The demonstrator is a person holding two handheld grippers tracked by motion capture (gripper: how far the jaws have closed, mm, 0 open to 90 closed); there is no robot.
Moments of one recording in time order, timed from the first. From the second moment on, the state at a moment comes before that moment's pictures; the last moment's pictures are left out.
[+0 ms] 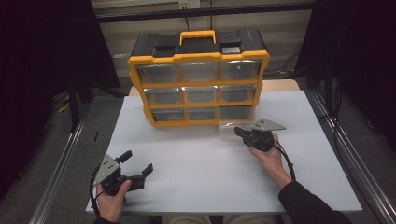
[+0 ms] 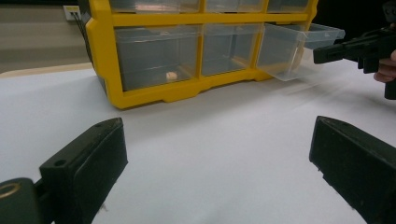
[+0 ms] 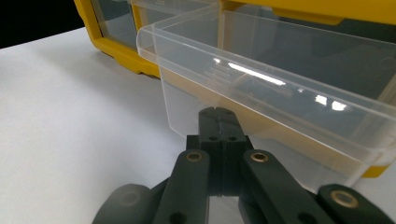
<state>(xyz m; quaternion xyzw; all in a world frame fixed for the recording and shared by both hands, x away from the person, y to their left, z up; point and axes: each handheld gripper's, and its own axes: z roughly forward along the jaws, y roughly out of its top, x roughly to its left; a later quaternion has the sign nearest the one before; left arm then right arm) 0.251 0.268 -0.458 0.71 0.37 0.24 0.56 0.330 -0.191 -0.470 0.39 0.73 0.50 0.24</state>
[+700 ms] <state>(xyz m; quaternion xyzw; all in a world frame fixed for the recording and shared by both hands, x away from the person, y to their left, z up) 0.251 0.268 -0.458 0.71 0.36 0.24 0.56 0.335 -0.189 -0.469 0.39 0.73 0.51 0.24</state>
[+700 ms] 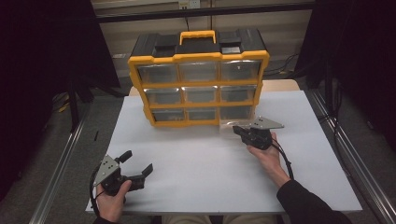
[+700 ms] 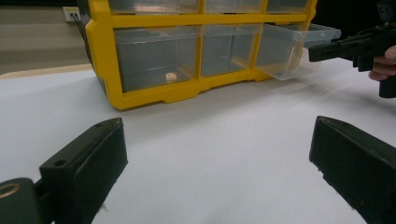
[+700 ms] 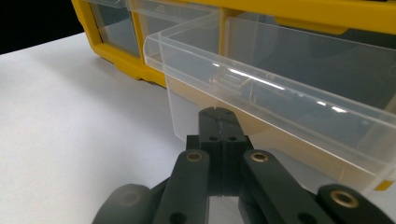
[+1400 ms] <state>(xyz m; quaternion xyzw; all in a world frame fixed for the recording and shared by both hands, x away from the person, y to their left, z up) 0.251 0.269 -0.458 0.71 0.36 0.24 0.56 0.345 -0.192 -0.468 0.40 0.72 0.51 0.25</state>
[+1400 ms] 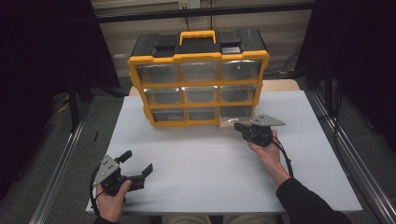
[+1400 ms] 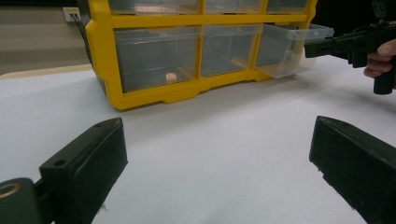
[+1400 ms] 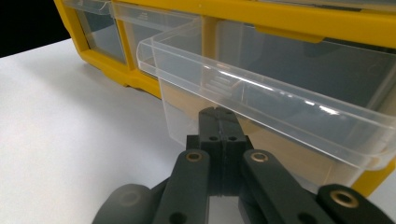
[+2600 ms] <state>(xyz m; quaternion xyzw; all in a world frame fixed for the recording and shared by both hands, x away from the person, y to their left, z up) 0.251 0.268 -0.458 0.71 0.36 0.24 0.56 0.356 -0.190 -0.470 0.41 0.71 0.50 0.26</state>
